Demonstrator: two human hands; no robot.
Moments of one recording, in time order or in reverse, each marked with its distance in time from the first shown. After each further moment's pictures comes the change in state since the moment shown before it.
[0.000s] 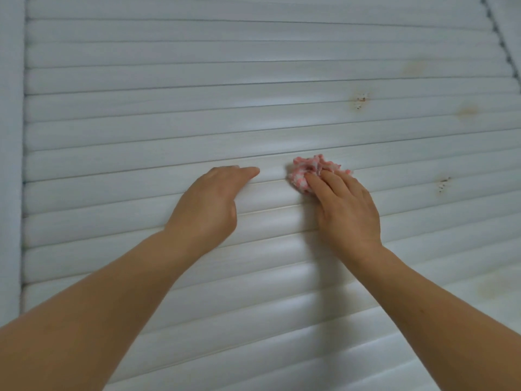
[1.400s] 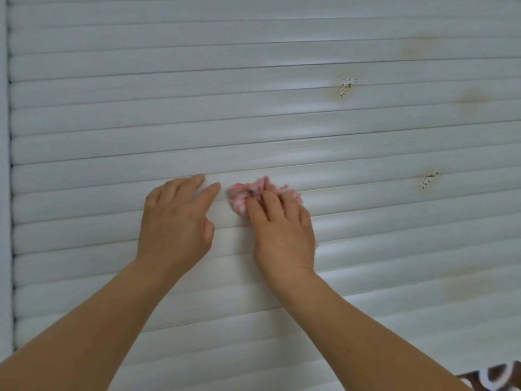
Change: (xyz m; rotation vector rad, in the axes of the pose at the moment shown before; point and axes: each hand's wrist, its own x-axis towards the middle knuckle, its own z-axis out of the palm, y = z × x) left_hand -0.032 0.032 0.018 0.416 0.013 -0.178; right_hand -0.030 -0.039 -0.015 0.125 -0.185 0.015
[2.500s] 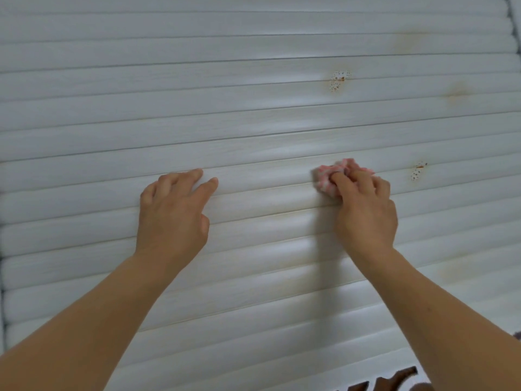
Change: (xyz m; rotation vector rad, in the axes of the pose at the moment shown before) left_hand -0.001 -0.005 0.007 -0.101 0.018 0.003; right_hand 0.001 0.097 -0.028 -0.105 -0.116 0.358
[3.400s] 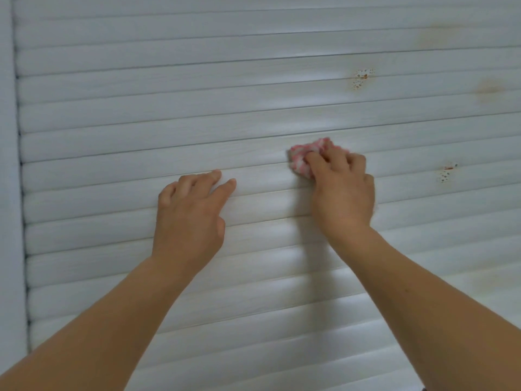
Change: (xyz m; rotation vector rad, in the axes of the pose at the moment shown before) left_hand 0.000 -0.004 0.000 0.032 0.035 0.032; right_hand 0.017 -0.064 -0.004 0.036 0.053 -0.148
